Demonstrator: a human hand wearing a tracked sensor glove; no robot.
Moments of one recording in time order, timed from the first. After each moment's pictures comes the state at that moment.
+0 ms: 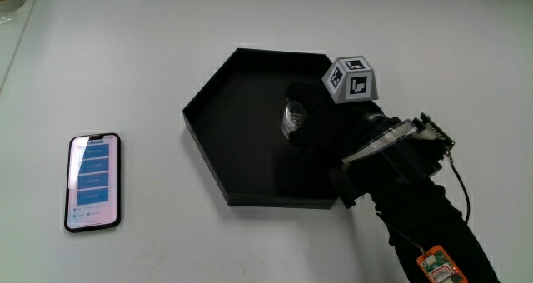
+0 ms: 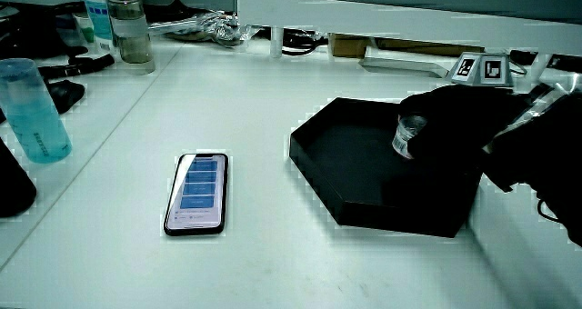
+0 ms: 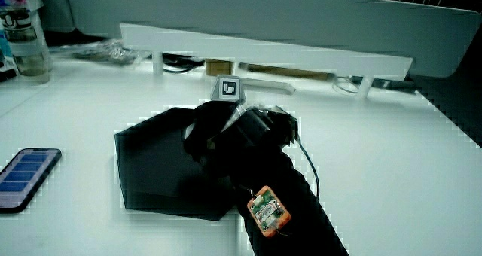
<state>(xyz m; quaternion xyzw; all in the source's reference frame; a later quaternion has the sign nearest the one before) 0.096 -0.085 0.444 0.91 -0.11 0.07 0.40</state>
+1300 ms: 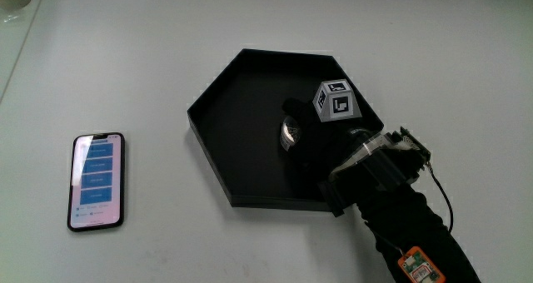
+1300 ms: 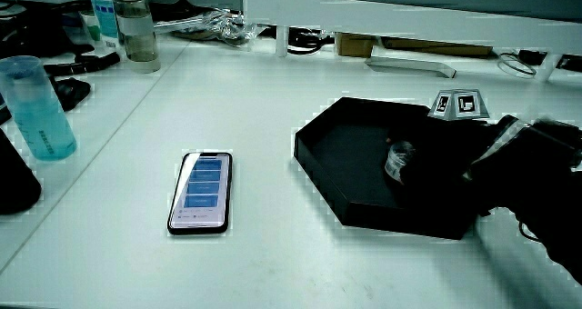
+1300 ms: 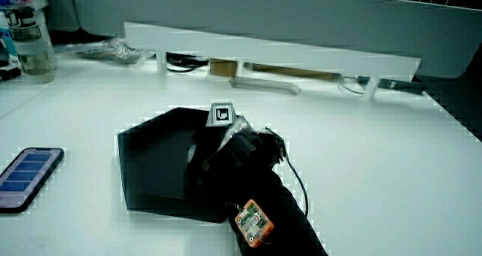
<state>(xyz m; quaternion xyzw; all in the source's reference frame) 0.085 -0.066 0.503 0.88 -0.08 -0.01 0.47</state>
